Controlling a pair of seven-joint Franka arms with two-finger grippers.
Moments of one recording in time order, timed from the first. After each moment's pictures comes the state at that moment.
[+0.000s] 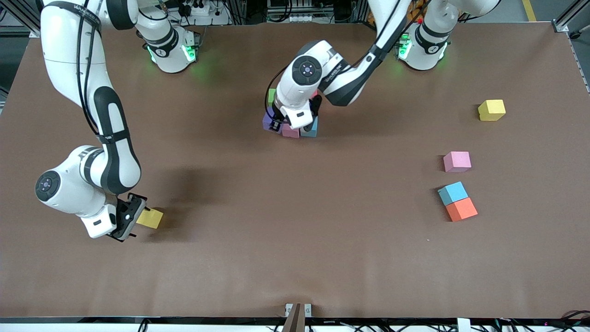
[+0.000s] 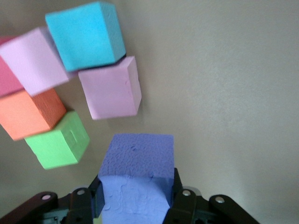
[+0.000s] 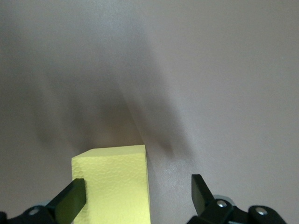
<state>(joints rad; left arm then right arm) -0.79 0.51 -0.19 -1.73 -0.31 2.38 -2.06 0.26 0.72 -0.34 -1.63 0.49 2.33 -1.54</state>
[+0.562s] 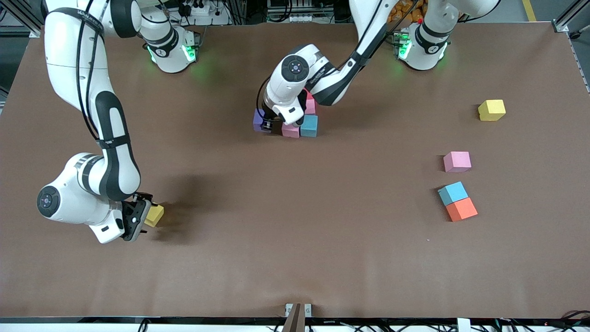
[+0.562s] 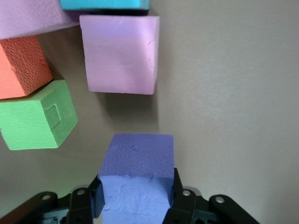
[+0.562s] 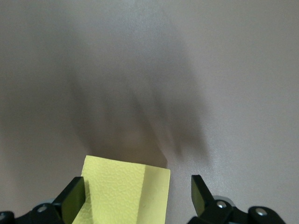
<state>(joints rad) -0.87 0.61 -0.19 -1.73 -0.31 2.54 -2.23 0.25 0.77 -0.34 -1.51 0.49 2.14 -1.52</state>
